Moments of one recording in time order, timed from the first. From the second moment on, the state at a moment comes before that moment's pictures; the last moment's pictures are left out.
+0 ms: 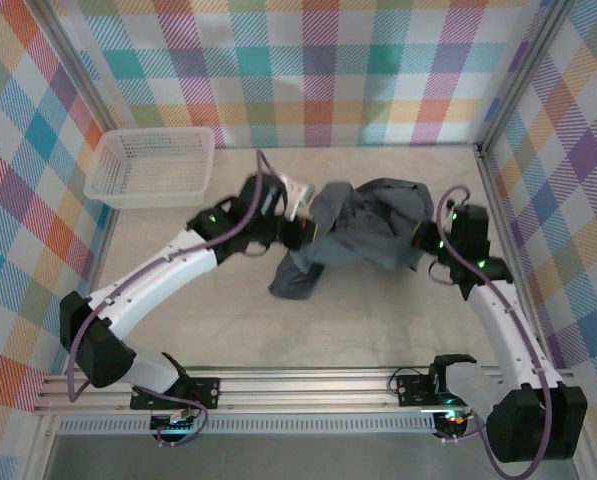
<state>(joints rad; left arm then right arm) -0.74 1.44 1.28 -0.60 0.22 -0.35 0.05 0.98 0.72 -0.47 -0.16 0.56</state>
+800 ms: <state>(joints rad) -0.74 1.85 1.40 -0.59 0.07 -0.46 0.43 1.50 0.94 -0.57 -0.23 0.55</state>
